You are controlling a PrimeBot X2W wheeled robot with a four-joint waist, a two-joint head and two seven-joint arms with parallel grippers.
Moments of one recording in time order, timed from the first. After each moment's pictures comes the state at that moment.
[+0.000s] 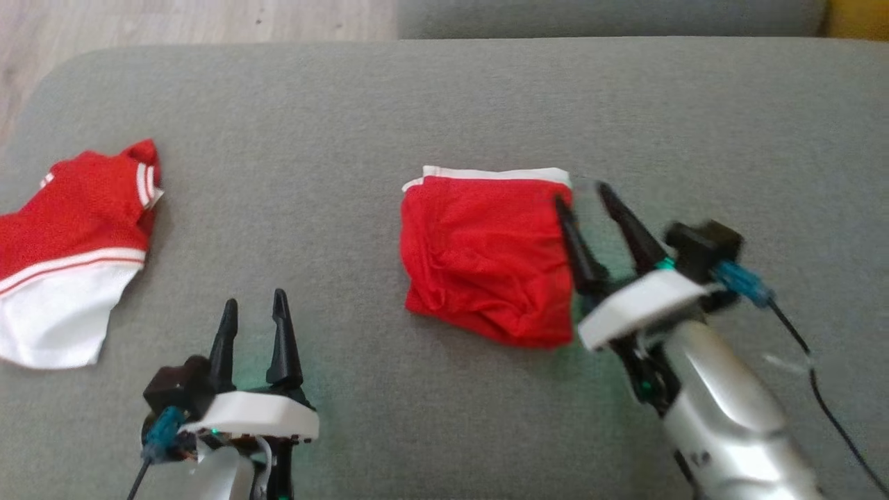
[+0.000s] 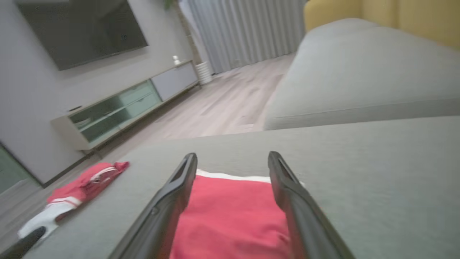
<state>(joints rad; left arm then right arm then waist) -0.18 0.04 -0.16 0.47 -0.43 -0.04 -0.26 -0.47 -0.08 0.46 0.60 0.50 0.13 -0.25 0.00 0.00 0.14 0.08</state>
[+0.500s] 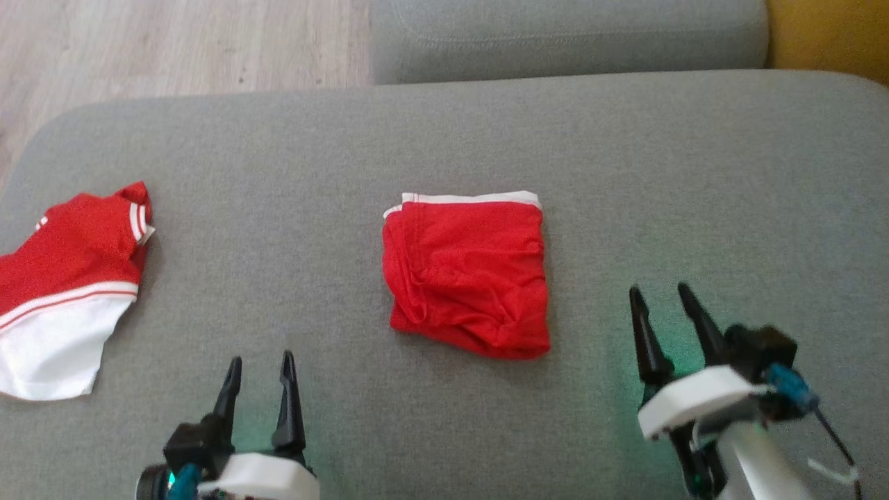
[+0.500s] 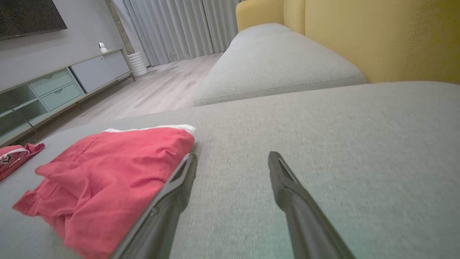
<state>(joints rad) -0.05 0.04 -0.14 0.44 -0.26 -0.02 -0.26 -0.21 -0.06 0.14 0.54 0.23 0.13 -0.25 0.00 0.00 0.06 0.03</state>
